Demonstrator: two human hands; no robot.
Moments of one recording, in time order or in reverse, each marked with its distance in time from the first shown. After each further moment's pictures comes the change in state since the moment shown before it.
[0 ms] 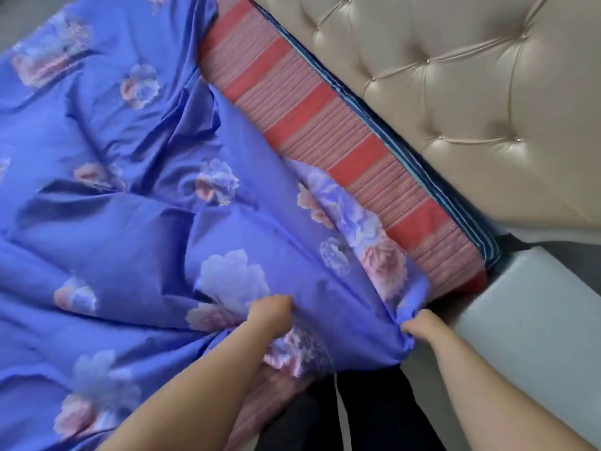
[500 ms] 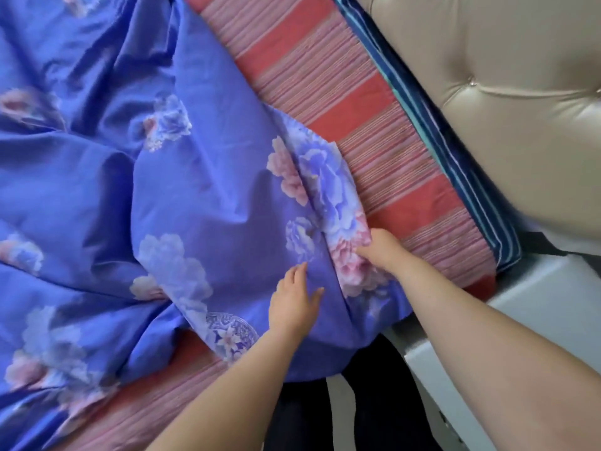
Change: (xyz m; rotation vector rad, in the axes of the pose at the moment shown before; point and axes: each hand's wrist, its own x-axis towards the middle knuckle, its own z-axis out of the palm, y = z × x) left_hand 0.119 0.140 0.069 -0.555 0.318 -0.182; right_hand 0.158 -0.084 -0.053 -0.046 -0.068 -0.522
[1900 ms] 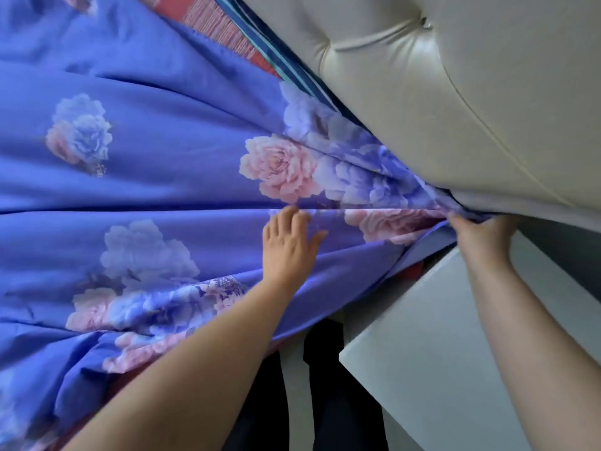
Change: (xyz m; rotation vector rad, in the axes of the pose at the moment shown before) left_hand 0.078 0.157 0.069 0.124 0.540 0.520; right_hand -0.011 0.259 -0.127 0.769 0.918 0.259
